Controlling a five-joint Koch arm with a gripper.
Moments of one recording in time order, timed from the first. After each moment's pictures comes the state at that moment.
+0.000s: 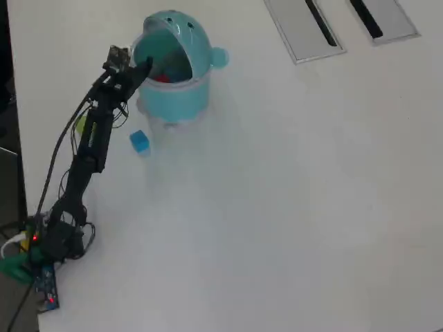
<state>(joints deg) -48.4 39.3 -6.9 57.0 -86.2</state>
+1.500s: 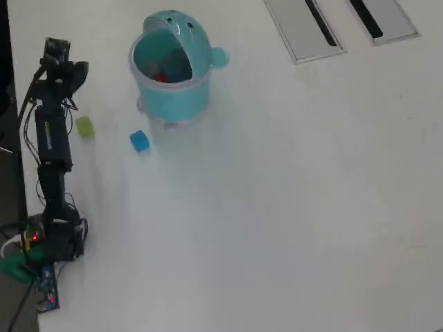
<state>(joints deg) -67.5 64.2 10.5 82.7 -85.1</state>
